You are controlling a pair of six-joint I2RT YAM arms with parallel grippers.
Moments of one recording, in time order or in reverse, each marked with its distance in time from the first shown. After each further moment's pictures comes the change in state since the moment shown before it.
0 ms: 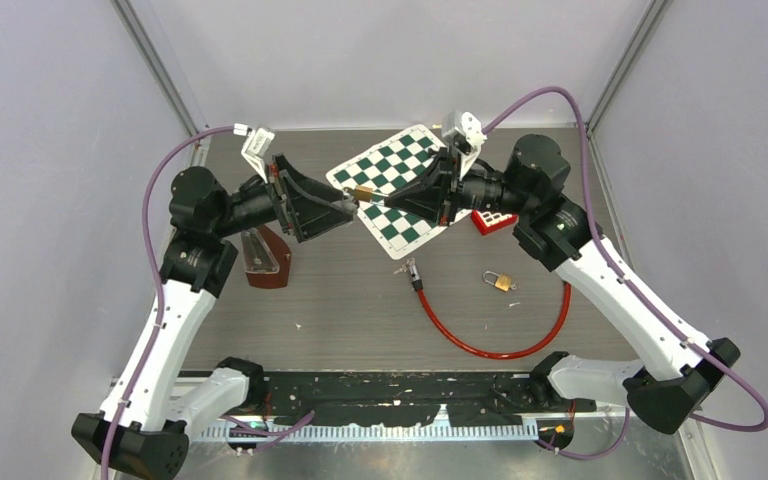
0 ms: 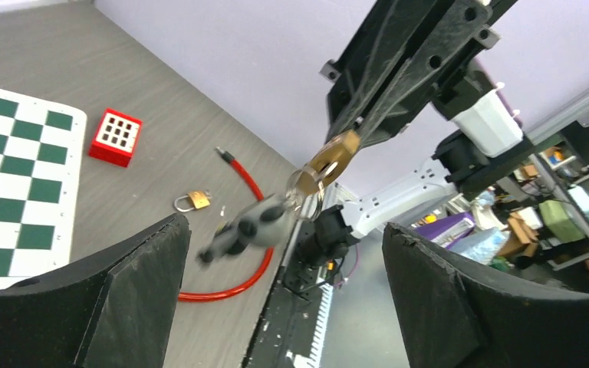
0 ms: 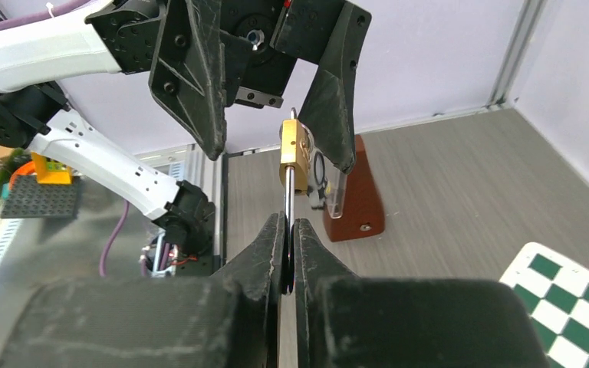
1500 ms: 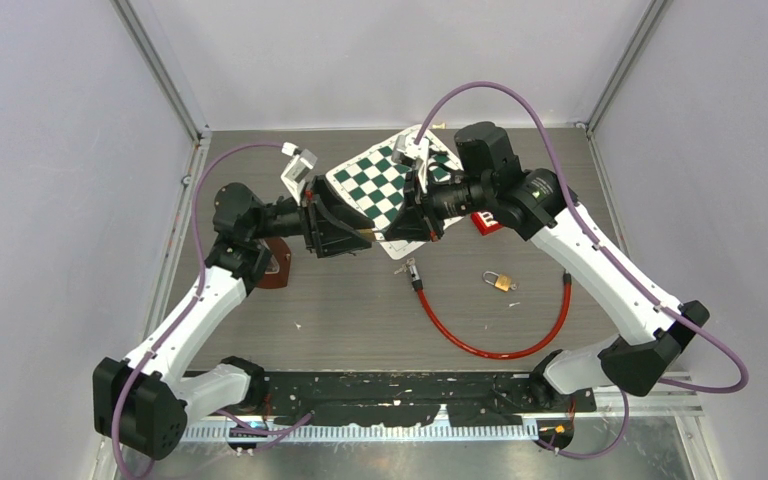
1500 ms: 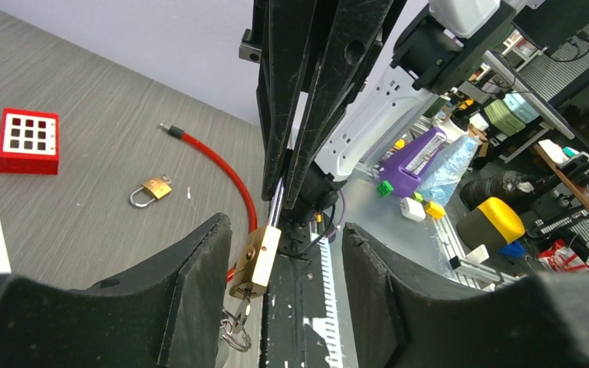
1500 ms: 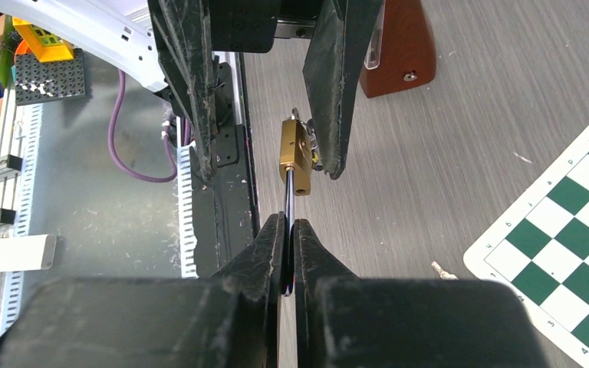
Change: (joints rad) left arm -0.098 0.119 -0.248 0.525 0.181 -0.014; right arm 0.058 0.200 0.302 -0.716 0.032 -0.301
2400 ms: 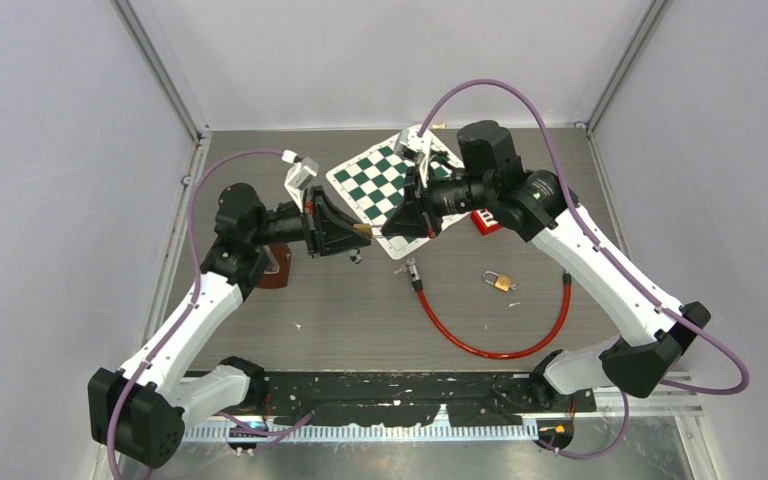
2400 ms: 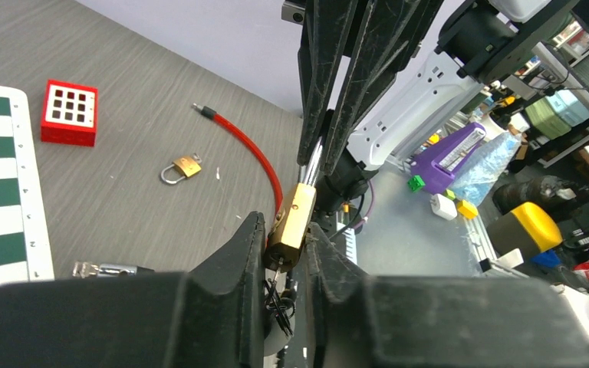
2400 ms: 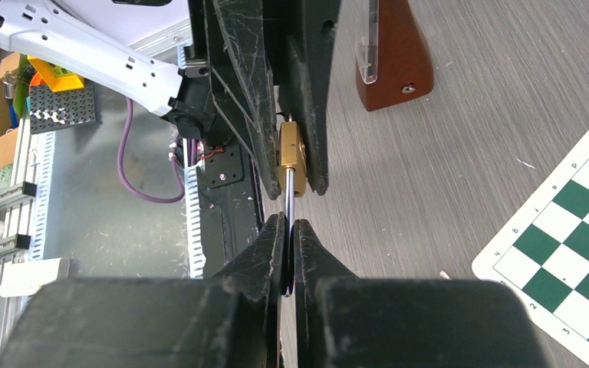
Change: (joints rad) left arm -0.001 -0.042 -0.005 -0.218 -0.058 0.175; right arm -0.002 -0.010 -0.020 0.071 0.008 0.088
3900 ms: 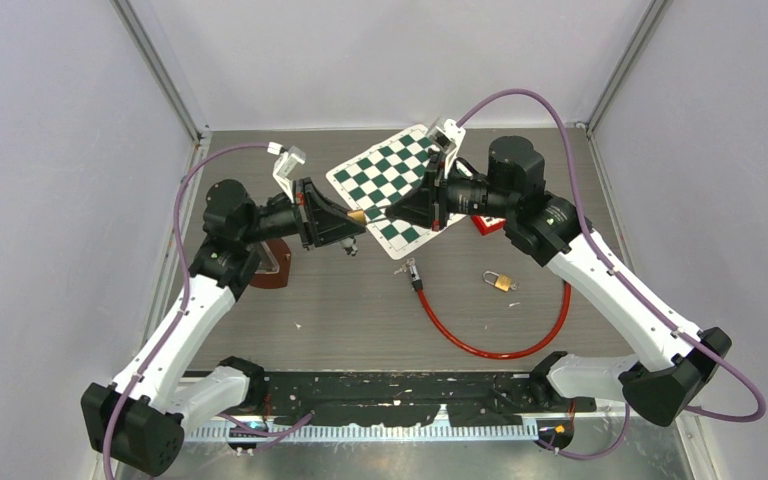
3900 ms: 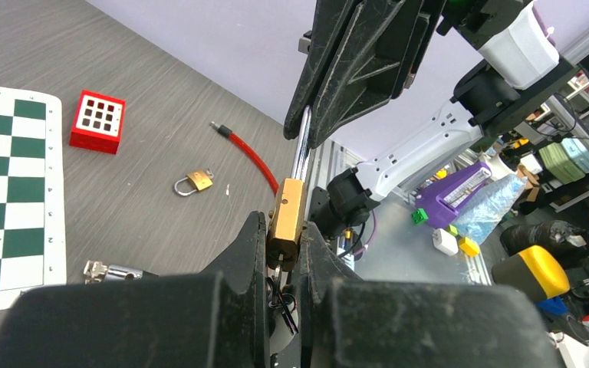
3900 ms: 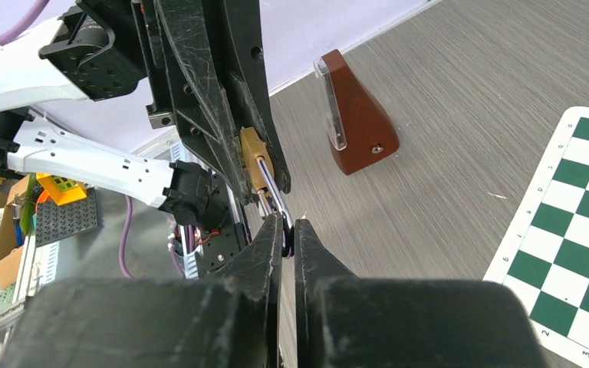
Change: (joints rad) left arm 0.016 -0.040 0.057 -0.084 -0.091 -0.044; right arm -0.040 -0.155 -0.250 0.393 0.111 0.283
